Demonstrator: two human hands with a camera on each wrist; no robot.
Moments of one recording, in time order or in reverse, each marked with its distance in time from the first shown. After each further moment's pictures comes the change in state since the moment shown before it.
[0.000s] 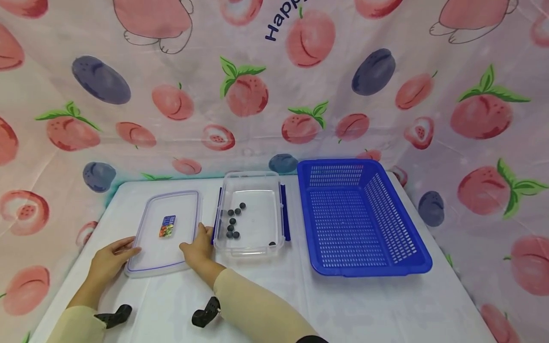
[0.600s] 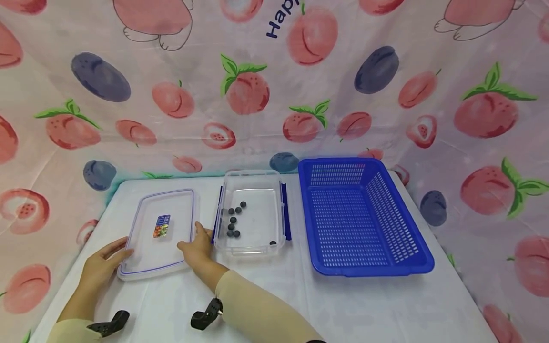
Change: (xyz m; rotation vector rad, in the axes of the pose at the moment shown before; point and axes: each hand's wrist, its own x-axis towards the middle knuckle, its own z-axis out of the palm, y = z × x) left_hand -0.016 -0.001 -0.010 -0.173 -0.030 -0.106; right_hand -0.008 -0.008 -0.004 0.128 -0.035 0.052
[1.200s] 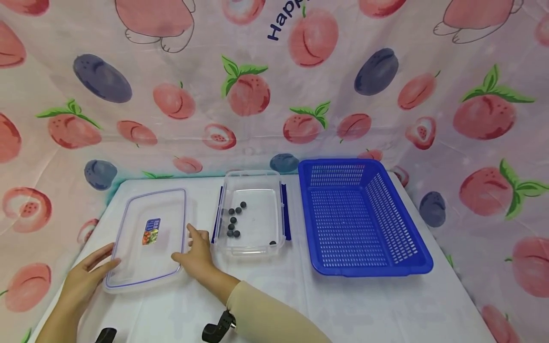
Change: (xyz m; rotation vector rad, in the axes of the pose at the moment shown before) left_hand -0.034 -0.006 -0.020 -0.184 0.037 0.079; right_hand -0.029 -0.015 -0.026 -0.087 -0.200 -0.128
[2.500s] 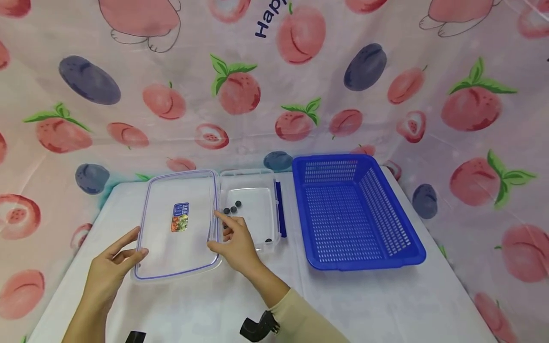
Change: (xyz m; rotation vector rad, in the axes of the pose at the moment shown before) left_hand -0.047 0.090 0.063 0.002 -0.023 0.089; right_hand -0.031 -0.027 -0.115 -0.057 0.036 -0.135
